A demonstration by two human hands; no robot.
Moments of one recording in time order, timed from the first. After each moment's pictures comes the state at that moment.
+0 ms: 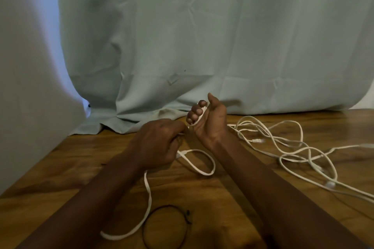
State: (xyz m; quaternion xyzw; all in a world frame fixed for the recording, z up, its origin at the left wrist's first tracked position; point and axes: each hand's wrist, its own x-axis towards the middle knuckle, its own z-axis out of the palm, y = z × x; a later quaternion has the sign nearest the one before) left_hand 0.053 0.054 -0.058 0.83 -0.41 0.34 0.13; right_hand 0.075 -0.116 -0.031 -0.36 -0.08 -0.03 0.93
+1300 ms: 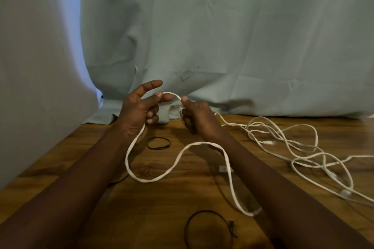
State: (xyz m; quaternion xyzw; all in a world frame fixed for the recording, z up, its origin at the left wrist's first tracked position) left_hand 0.064 0.086 -0.029 0.54 -0.19 0.10 0.81; right_hand 0.065 -0.091 -0.036 -0.73 -0.22 -0.10 0.63
